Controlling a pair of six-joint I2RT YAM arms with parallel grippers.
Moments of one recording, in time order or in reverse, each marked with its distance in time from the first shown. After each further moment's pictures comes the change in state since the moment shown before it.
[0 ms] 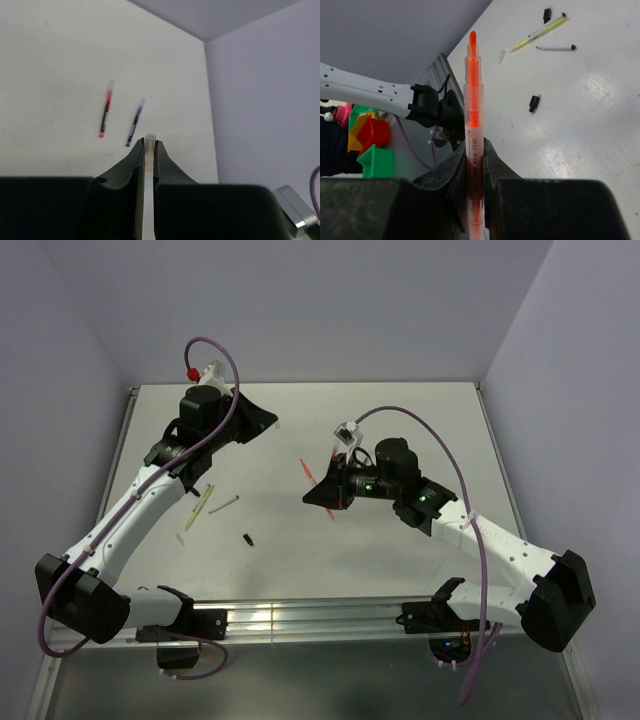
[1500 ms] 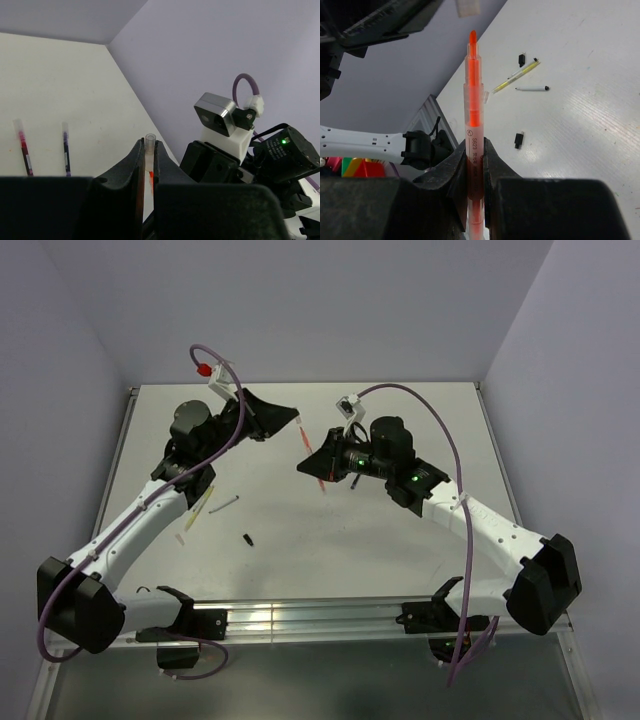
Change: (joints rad) left arm -0.013 -0.048 -0.183 0.565 0.333 0.018; right arm -0.035 0.132 0.172 0.029 0.113 0.058
